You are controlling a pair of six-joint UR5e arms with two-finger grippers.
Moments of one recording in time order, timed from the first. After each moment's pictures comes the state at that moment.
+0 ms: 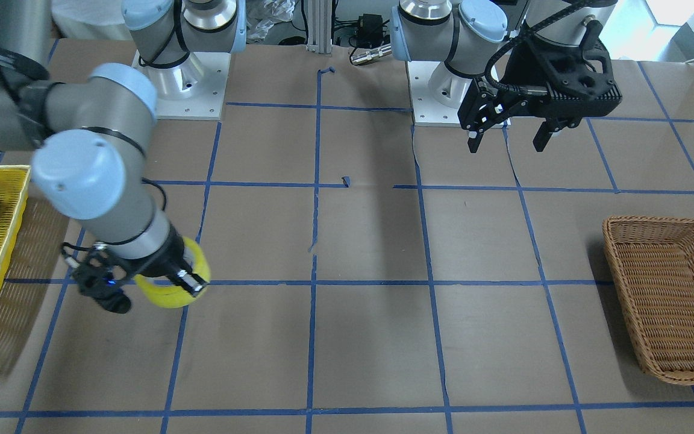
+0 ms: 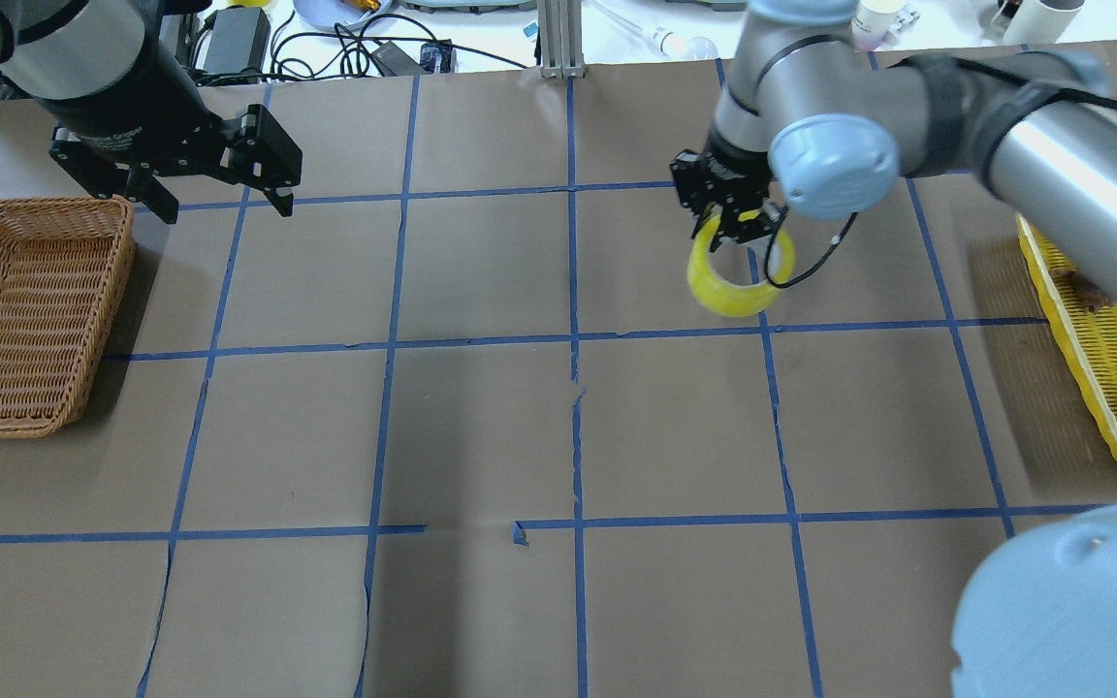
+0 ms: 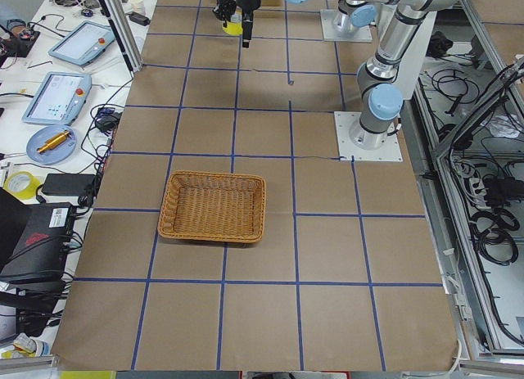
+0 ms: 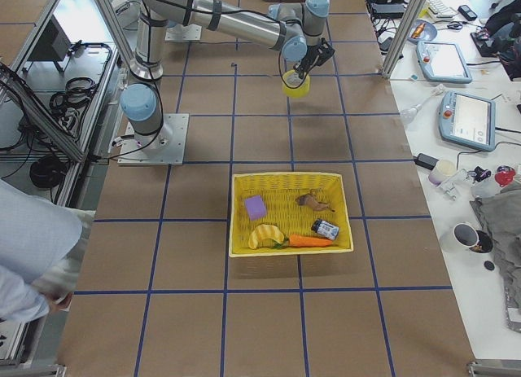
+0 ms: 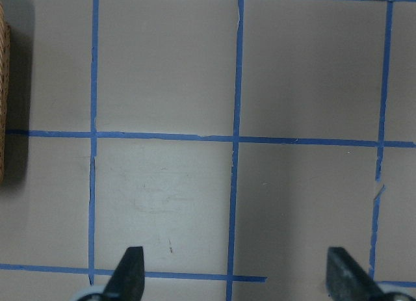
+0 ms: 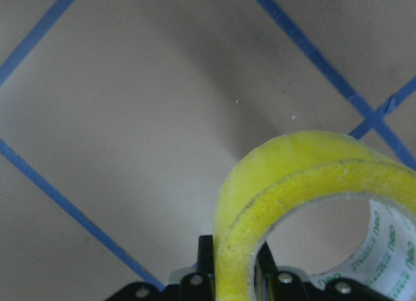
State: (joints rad) left arm -1.55 -1.52 -1.55 -1.54 1.59 -0.02; right arm 1.75 -1.14 1.58 -1.99 -1.48 0.94
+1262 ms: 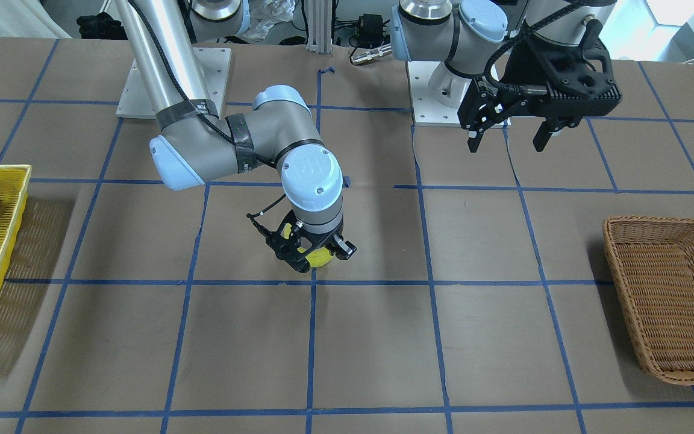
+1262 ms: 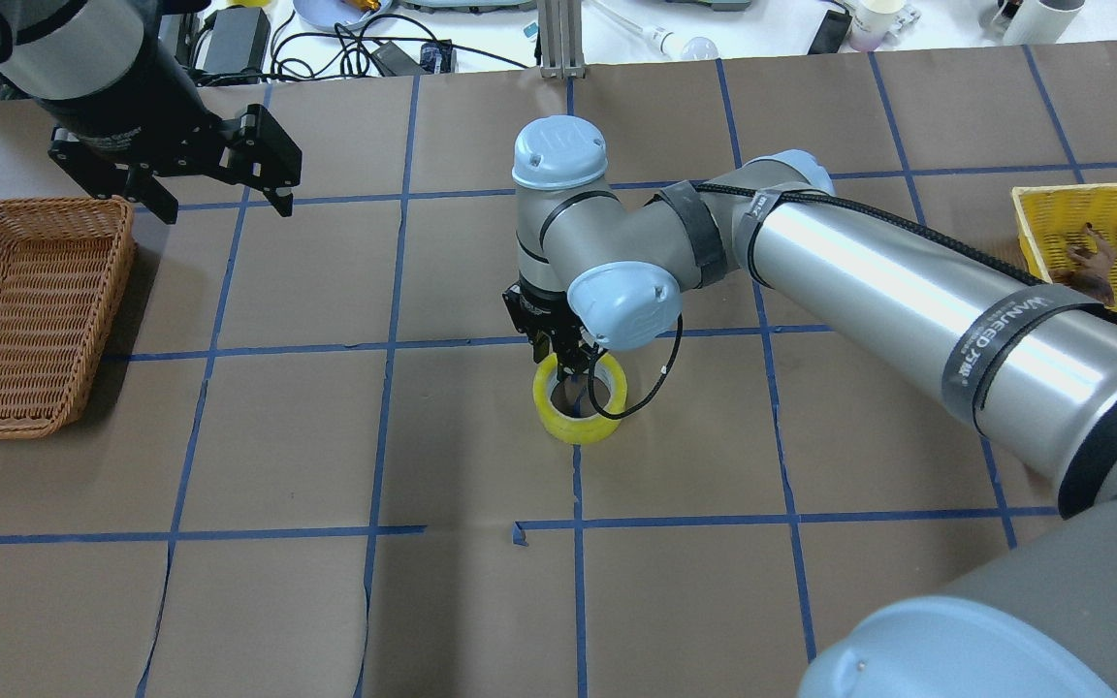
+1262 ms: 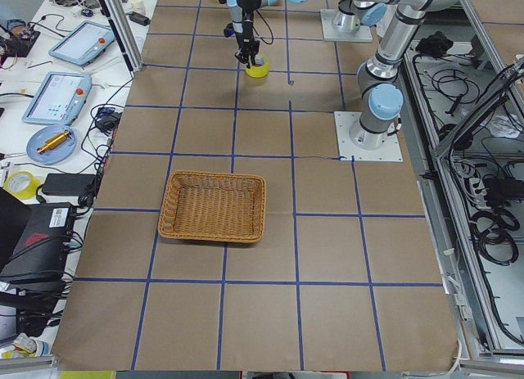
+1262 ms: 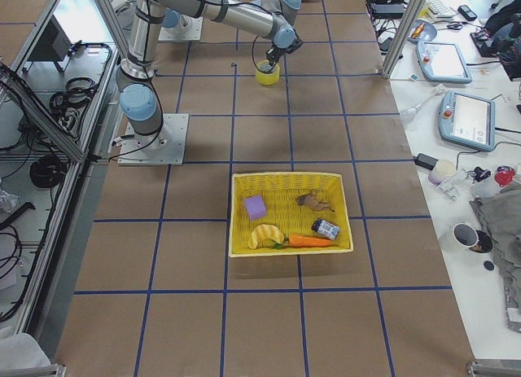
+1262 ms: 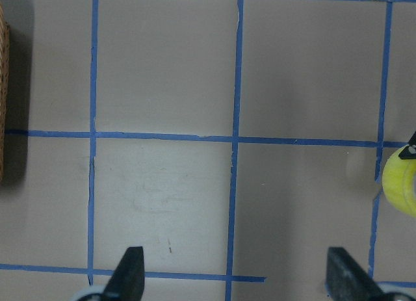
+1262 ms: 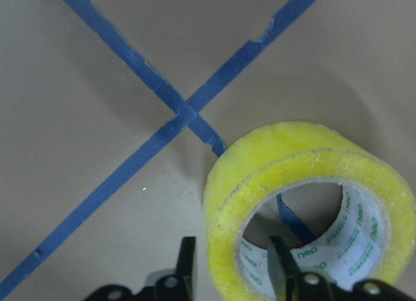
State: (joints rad) left arm -1.55 -1.52 -1.55 -1.54 1.59 -0.02; right arm 1.97 -1.07 1.60 -2.00 -1.44 1.14
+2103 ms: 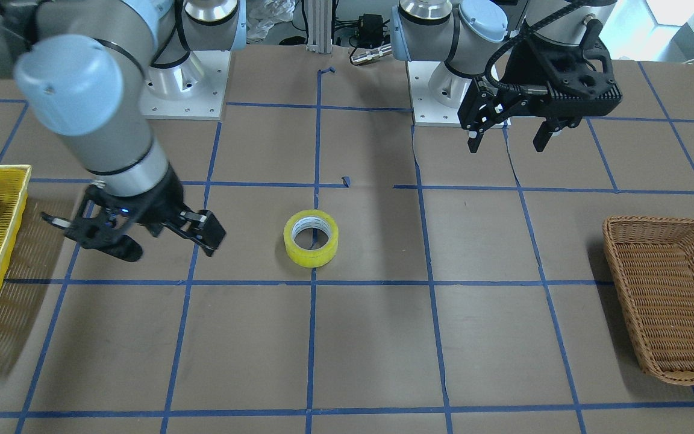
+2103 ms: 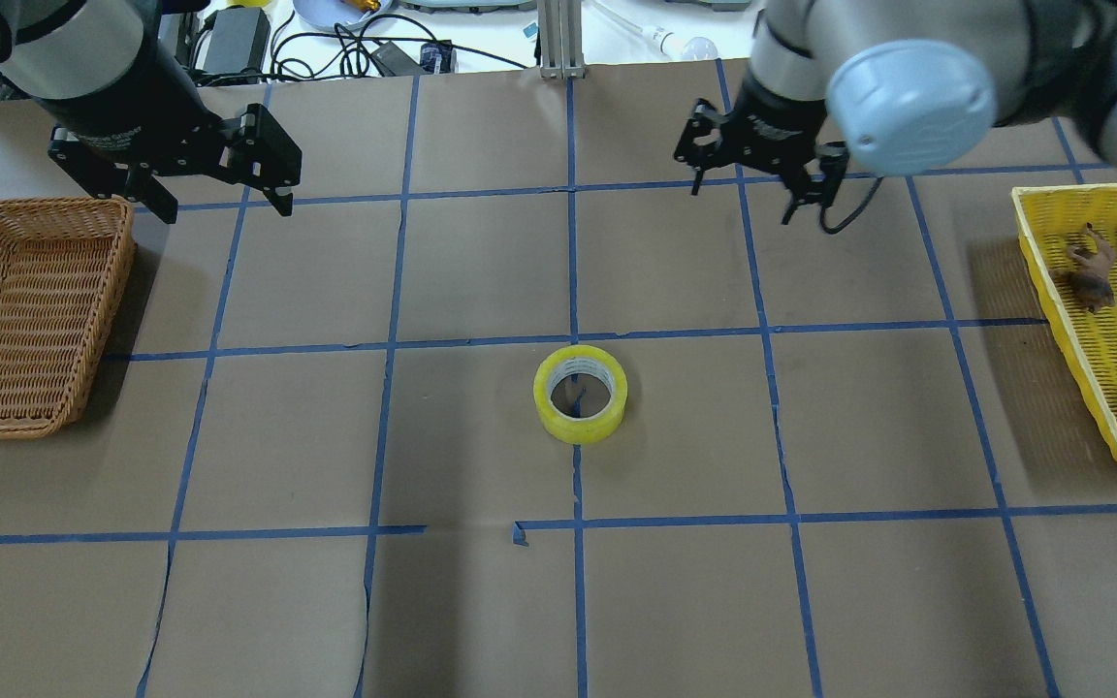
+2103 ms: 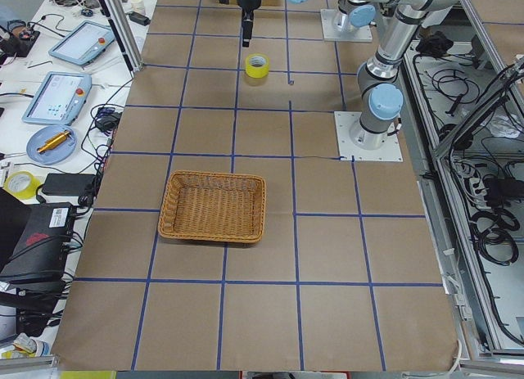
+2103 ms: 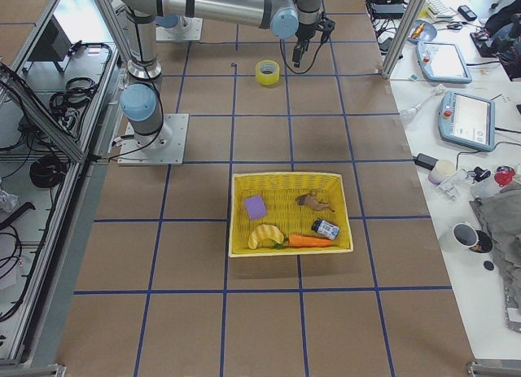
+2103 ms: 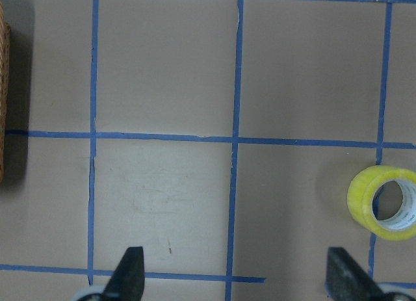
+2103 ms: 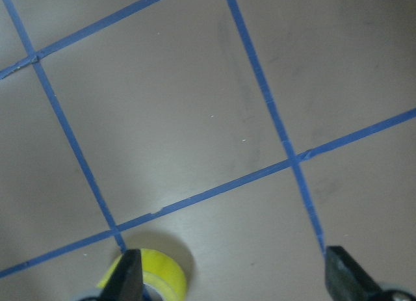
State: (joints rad) left arm -1.55 -1.52 -1.55 -1.54 1.59 -0.02; right arm 1.58 -1.37 1.53 -1.76 -1.53 0.31
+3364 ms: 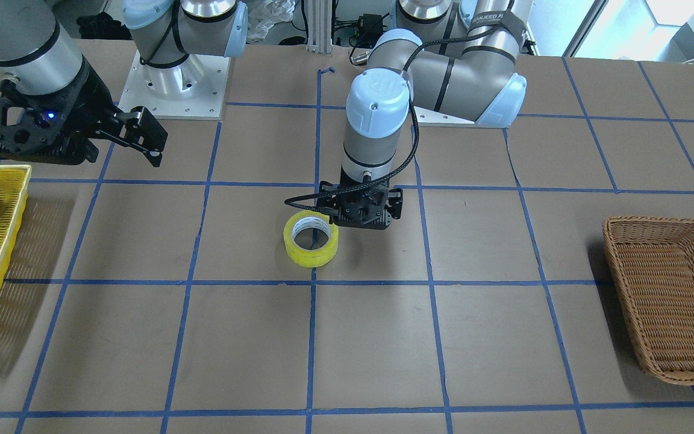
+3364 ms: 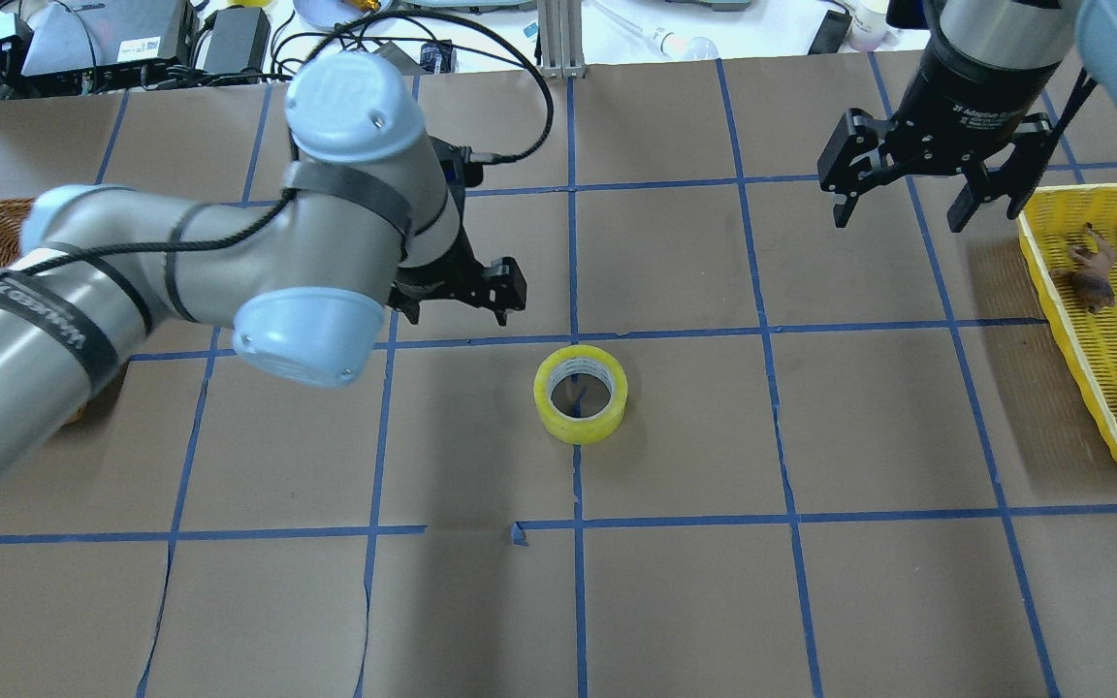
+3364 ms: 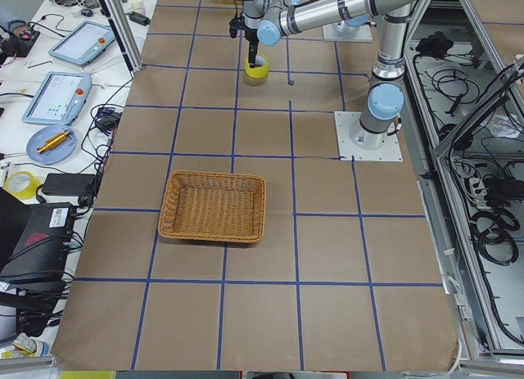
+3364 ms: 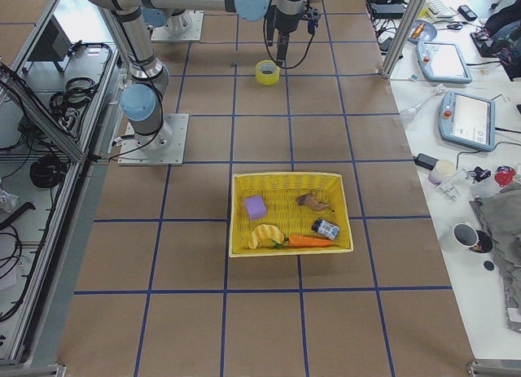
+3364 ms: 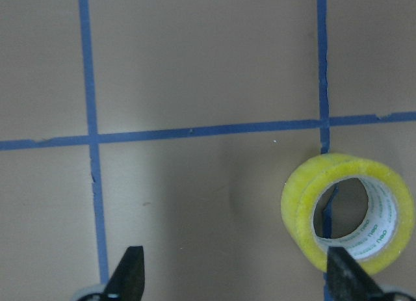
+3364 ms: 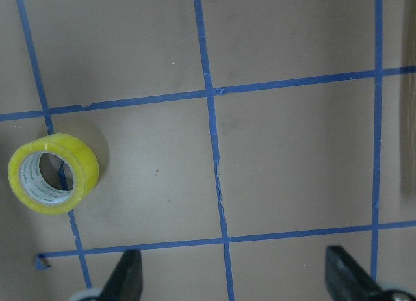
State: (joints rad) left arm -1.90 -1.84 -1.87 -0.99 1.56 -0.24; right arm 1.50 -1.53 1.53 -1.48 -1.51 0.02
